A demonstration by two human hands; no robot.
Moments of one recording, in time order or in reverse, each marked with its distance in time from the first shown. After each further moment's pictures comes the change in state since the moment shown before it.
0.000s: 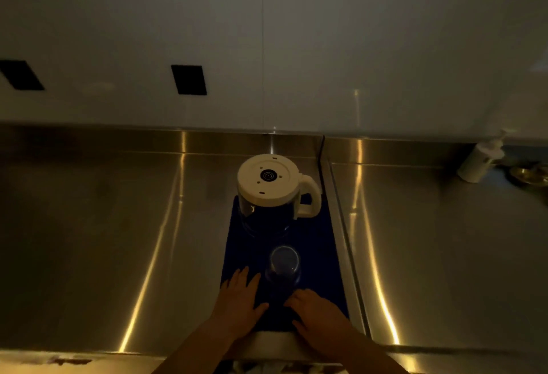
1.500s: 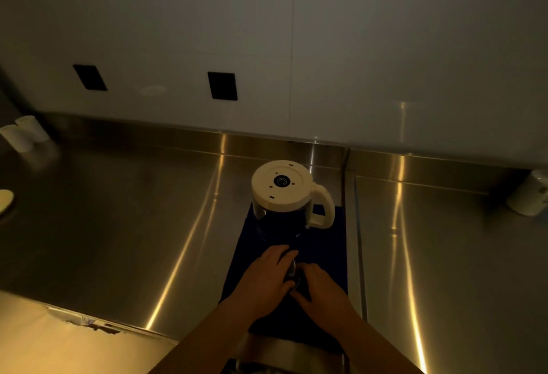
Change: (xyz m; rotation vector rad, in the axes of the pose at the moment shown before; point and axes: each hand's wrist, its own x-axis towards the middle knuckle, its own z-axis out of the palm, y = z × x) left_hand 0.005 0.063 -0.051 -0.110 0.391 0.202; right_hand 0.023 0.025 -0.035 0.251 0.253 0.021
